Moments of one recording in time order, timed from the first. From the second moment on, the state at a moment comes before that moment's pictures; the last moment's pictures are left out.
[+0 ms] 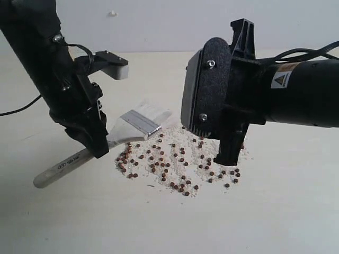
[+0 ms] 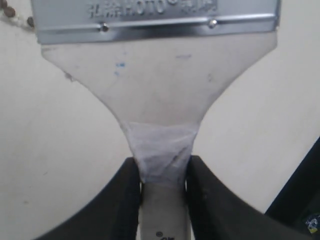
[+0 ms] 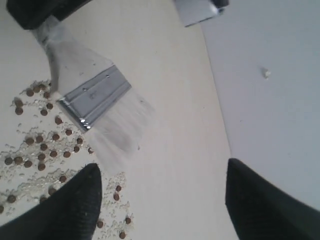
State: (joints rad) left arm -0.51 1.78 -1.29 -0.33 1.21 0.58; right arm 0.73 1.30 -0.68 0.35 0.04 -1.31
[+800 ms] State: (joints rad) left arm -0.36 1.86 -1.31 -0.54 1.22 0.91; right arm 0.90 1.51 -0.68 0.28 -0.13 -1.62
